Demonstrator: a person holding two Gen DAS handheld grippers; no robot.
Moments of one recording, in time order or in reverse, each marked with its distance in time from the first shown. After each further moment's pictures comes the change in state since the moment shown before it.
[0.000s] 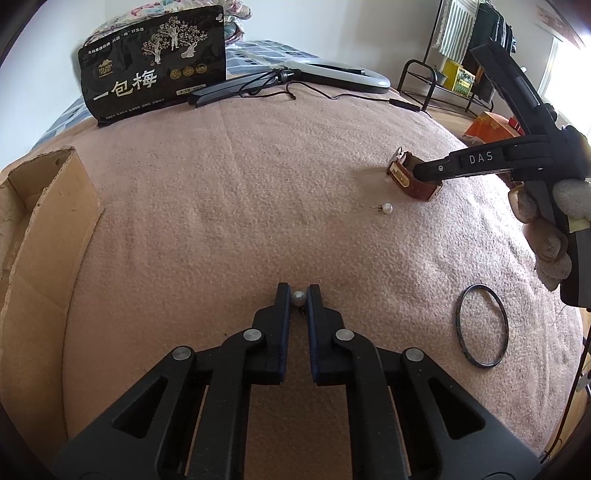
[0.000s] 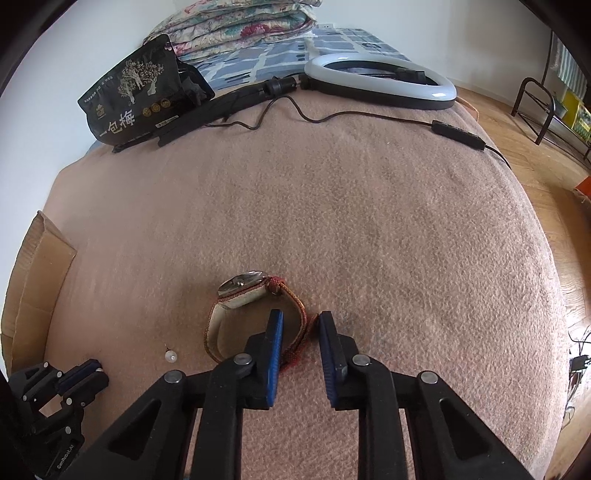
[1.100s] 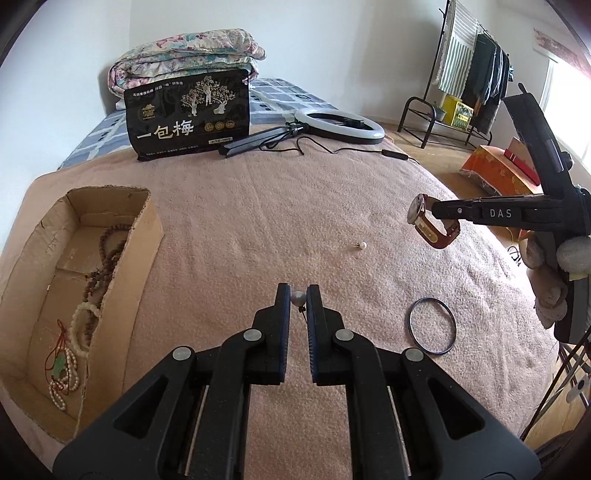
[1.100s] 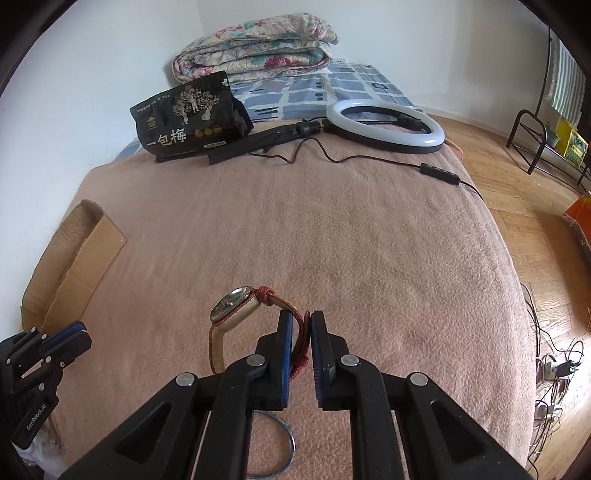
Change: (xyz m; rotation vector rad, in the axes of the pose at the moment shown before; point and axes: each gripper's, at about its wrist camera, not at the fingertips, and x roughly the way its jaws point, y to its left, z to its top) left arm -0.099 0.005 -0.007 -0.041 -0.142 0.014; right arm -0.089 0.038 -0.036 -0.064 -0.118 -0.011
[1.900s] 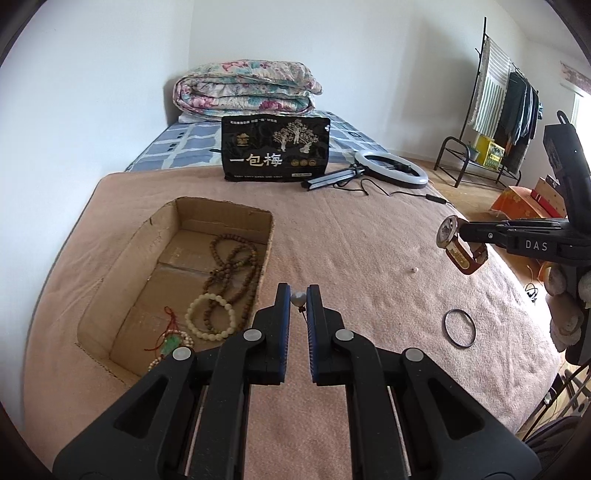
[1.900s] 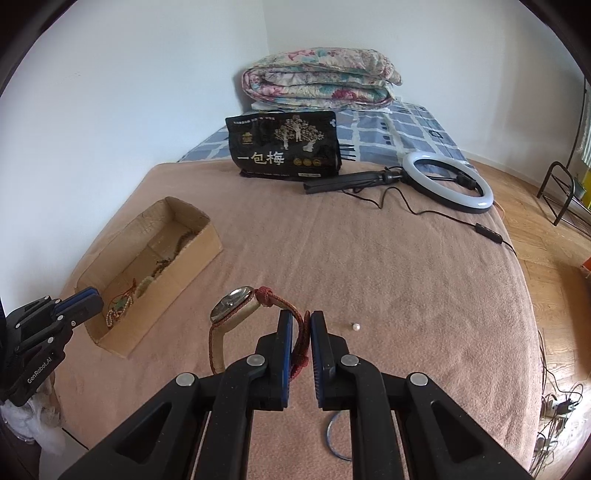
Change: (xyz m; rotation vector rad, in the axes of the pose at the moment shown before) left arm -0.100 0.083 -0.013 -0.109 -0.115 0.128; right arm -0.060 0.113 0.001 -0.149 -0.095 0.095
